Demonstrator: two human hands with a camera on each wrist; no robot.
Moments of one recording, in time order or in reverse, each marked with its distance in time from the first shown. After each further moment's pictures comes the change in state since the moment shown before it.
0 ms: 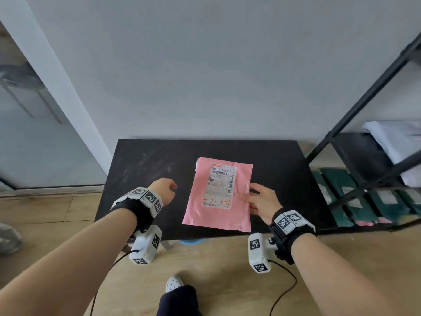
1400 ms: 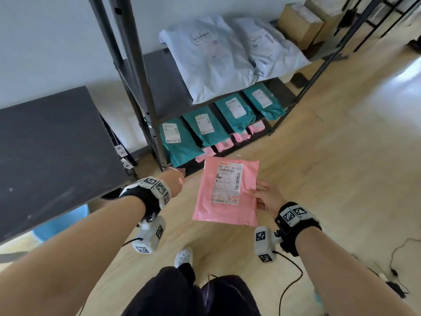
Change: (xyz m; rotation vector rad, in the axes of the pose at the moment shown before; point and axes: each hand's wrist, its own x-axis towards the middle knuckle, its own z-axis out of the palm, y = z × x) left_hand -0.054 0.576 0.381 0.468 -0.417 0.421; right_hand -0.113 0.218 -0.629 0.219 0.383 0.369
